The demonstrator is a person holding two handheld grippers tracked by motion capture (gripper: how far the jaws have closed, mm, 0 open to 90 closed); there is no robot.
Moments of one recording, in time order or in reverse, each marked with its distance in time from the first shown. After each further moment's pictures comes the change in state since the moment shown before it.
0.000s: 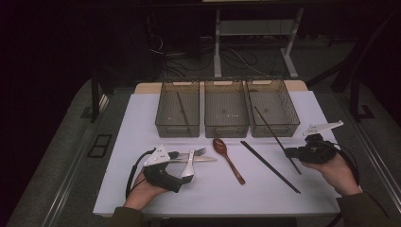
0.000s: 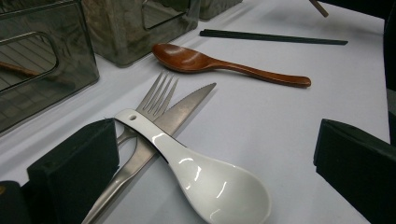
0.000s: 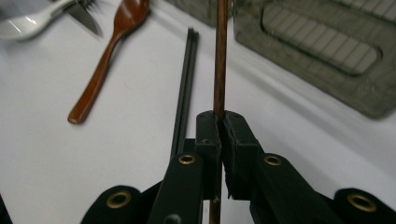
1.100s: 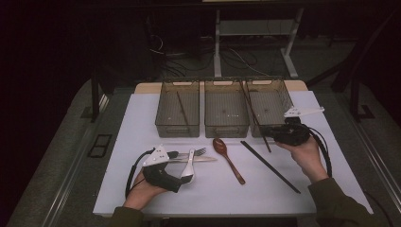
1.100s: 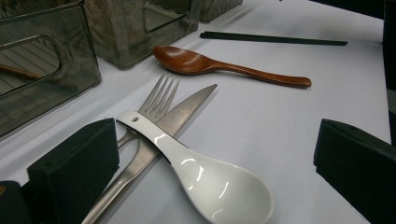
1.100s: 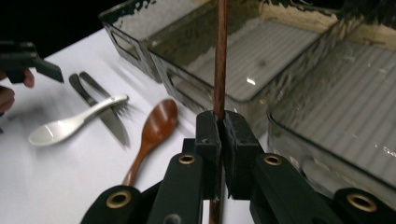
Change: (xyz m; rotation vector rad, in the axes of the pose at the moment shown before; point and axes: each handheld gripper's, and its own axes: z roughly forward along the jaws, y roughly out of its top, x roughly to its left) left arm 0.001 -0.001 -0.001 -0.012 0.001 0.008; right arm 0.016 0.059 0.036 -0.259 0.084 -0.014
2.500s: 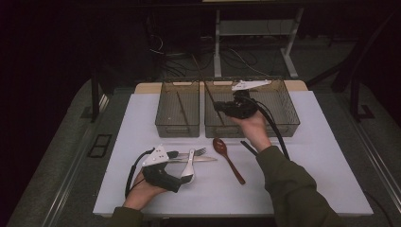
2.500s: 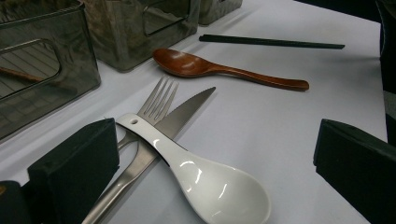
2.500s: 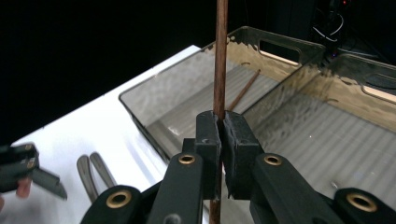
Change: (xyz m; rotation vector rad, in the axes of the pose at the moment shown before) left arm 0.000 0.001 -0.001 -0.009 -0.003 -0.004; right arm 0.051 0.097 0.107 -0.073 0.049 -0.036
